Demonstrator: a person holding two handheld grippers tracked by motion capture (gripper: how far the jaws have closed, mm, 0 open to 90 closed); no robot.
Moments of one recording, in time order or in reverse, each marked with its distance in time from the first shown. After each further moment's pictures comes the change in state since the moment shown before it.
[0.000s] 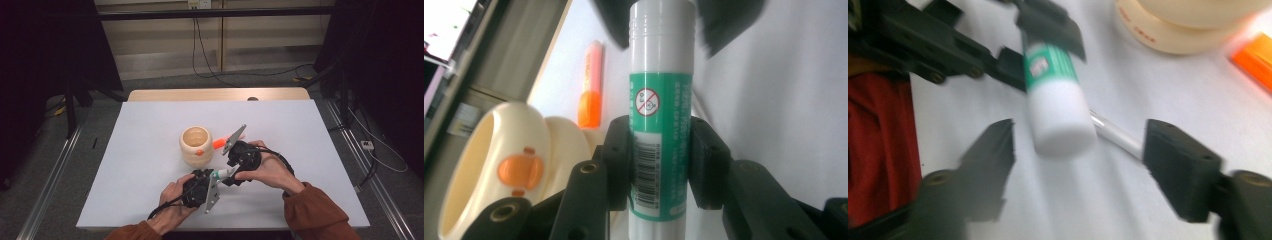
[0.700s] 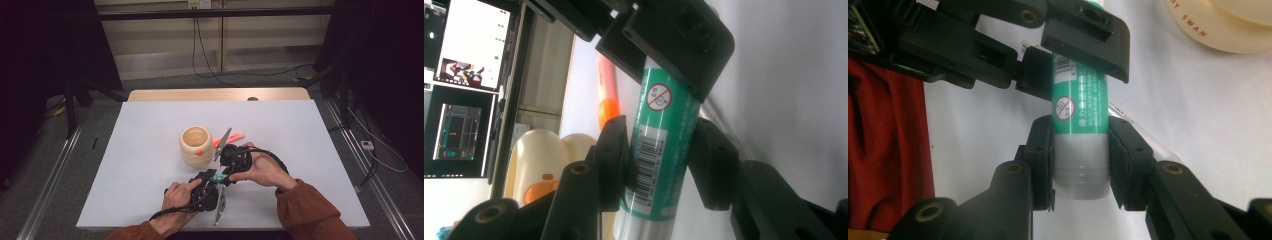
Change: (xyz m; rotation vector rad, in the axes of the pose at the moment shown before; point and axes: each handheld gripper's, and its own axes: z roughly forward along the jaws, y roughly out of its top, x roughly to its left) left arm -0.024 0.010 0.007 0.096 0.141 0.350; right arm 0.005 0.018 0.017 0.140 0.069 -0.078
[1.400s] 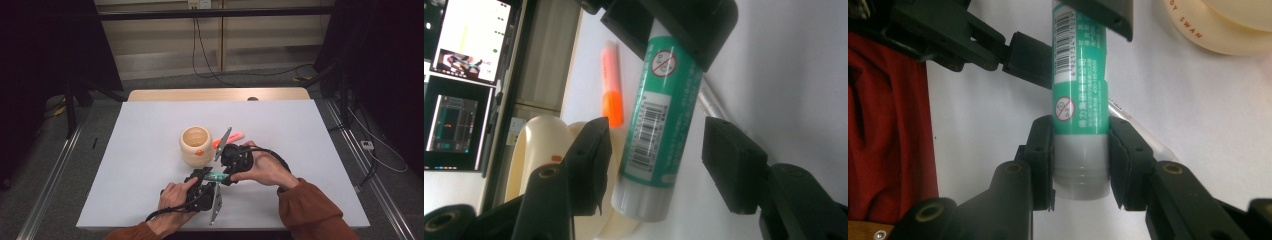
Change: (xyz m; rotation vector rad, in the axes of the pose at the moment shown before) left arm 0.004 -0.004 -0.009 0.002 -0.010 -0.027; right arm 0.004 0.001 -0.007 0.019 -0.014 -0.028
